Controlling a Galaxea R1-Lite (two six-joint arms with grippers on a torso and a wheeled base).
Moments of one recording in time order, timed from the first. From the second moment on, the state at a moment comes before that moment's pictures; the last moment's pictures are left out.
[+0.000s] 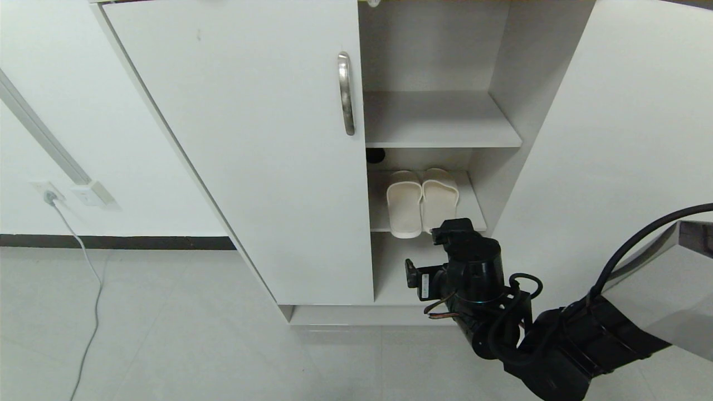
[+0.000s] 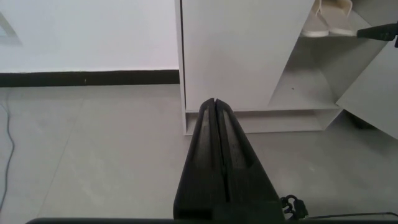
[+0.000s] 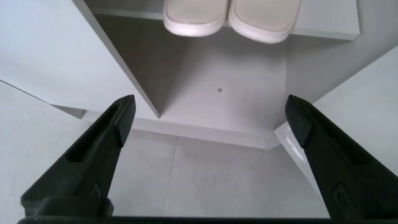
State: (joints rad) left arm 0.00 0.00 0.00 0.01 -0.02 0.00; right arm 0.79 2.06 -0.89 -0.93 -0.61 0.18
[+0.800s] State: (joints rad) left arm 0.00 0.00 0.00 0.01 -0.02 0.00; right arm 0.79 2.07 -0.87 -0.93 -0.61 0.18
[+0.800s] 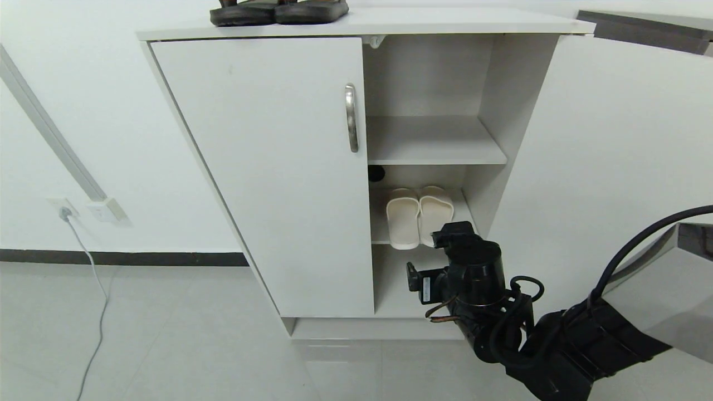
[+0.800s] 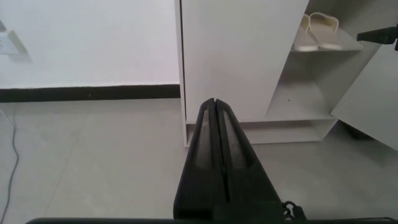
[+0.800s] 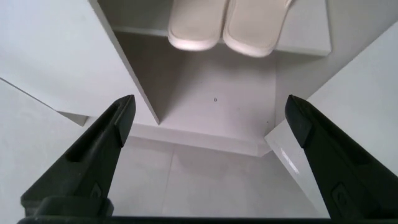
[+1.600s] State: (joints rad) left arm 0.00 0.00 0.00 0.01 -0.02 0.00; right arm 0.79 2.06 -0.86 -0.93 -0.61 0.18
